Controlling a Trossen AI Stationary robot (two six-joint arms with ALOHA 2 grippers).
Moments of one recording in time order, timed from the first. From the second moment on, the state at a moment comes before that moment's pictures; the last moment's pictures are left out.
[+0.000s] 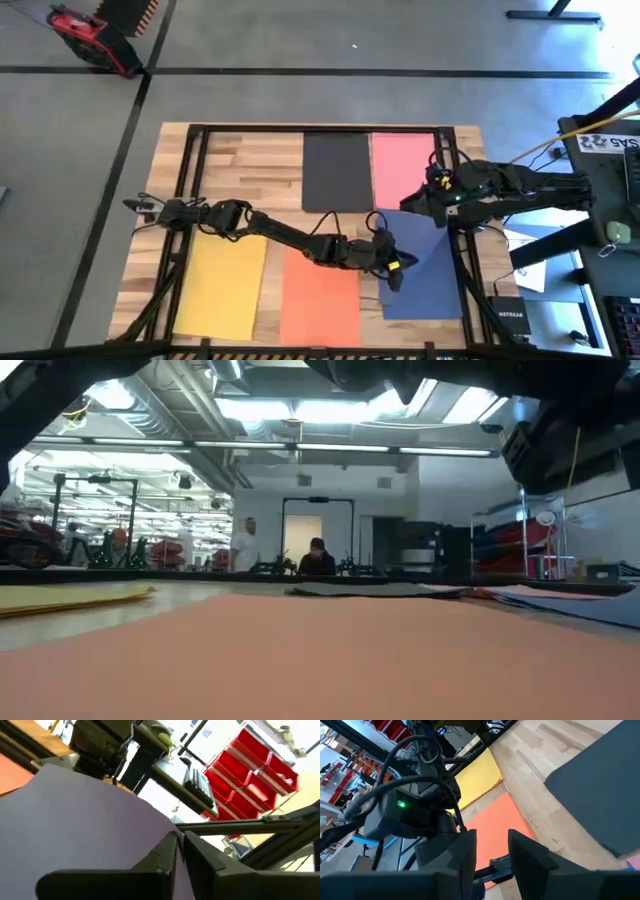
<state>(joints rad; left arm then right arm) -0.26 2.50 2.06 0.37 -0.32 -0.68 0.07 0.58 0.76 -0.59 -0.08 0.76</state>
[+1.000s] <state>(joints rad) -0.21 2.29 2.06 -0.12 -0.22 -0.49 0.07 0.58 0.76 -0.70 -0.09 0.70</state>
